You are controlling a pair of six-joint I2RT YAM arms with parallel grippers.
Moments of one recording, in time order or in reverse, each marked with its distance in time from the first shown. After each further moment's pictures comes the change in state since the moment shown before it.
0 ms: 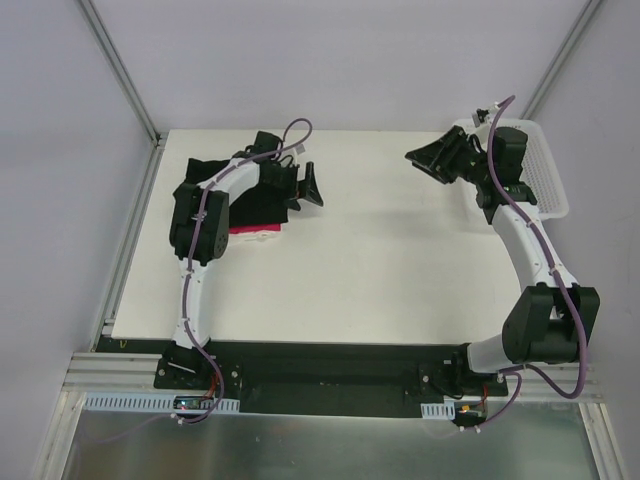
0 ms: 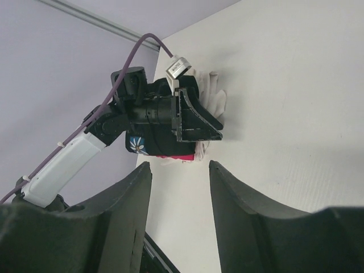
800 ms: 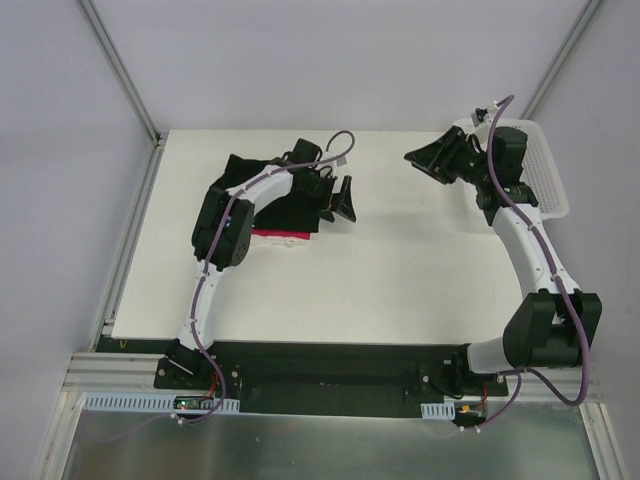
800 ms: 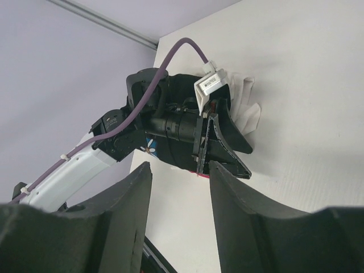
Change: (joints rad) left arm -0.169 0.042 0.063 0.031 0.106 -0.019; right arm 0.022 -0.029 0.005 -0.043 0.024 -0.036
